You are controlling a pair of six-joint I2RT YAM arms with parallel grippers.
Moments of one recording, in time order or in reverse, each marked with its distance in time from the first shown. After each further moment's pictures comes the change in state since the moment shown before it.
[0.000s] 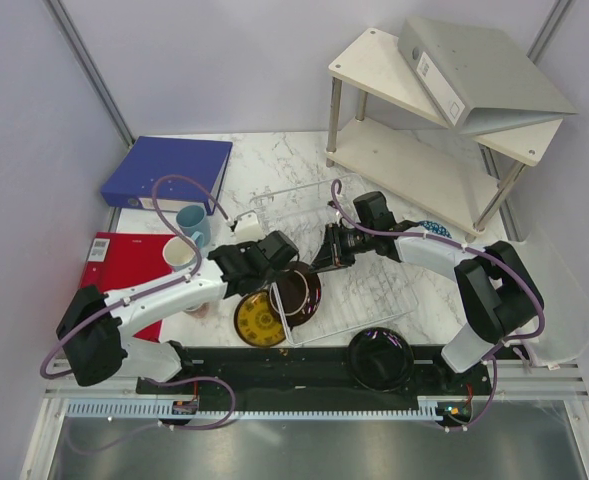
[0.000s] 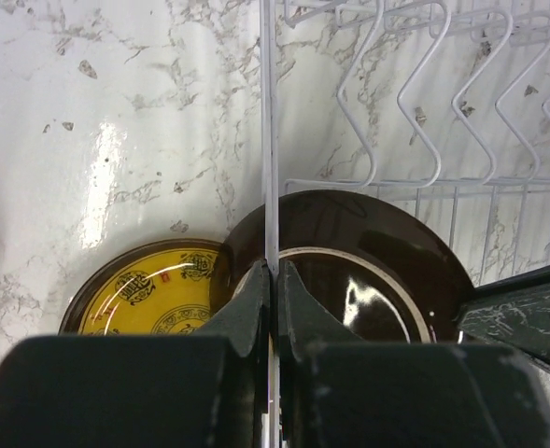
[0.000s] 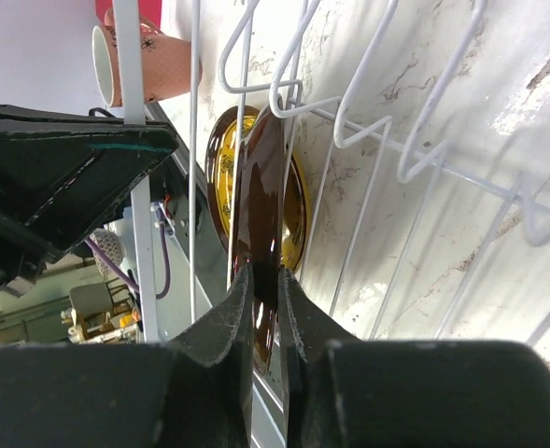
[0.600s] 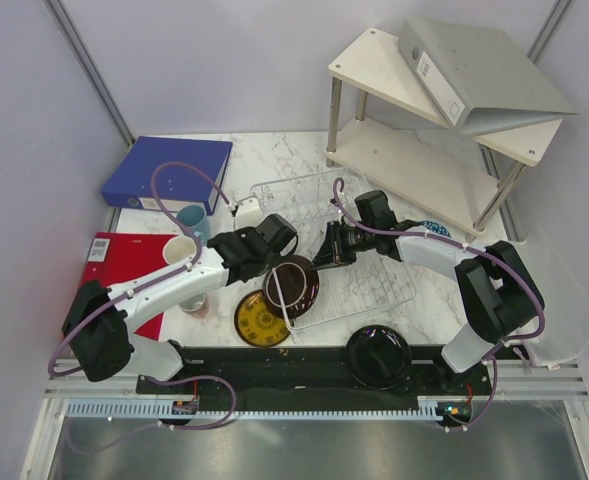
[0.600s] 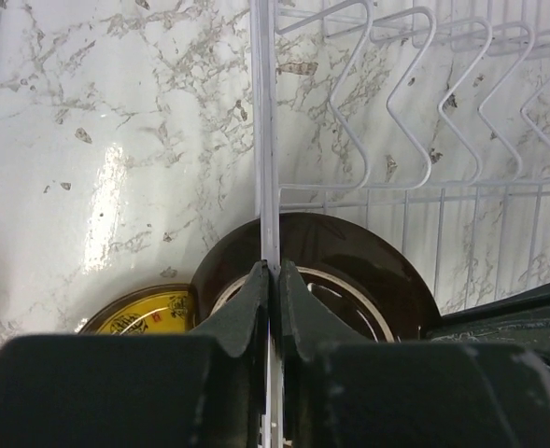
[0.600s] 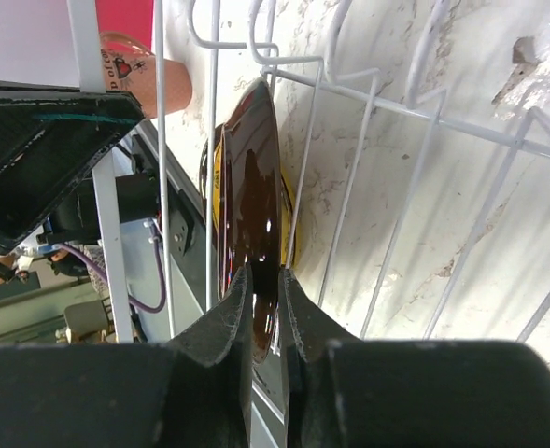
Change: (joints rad) left arm 0.074 0.066 0.104 0.027 0.007 0.115; right arm -0.011 0.000 0.000 0.011 0.036 0.011
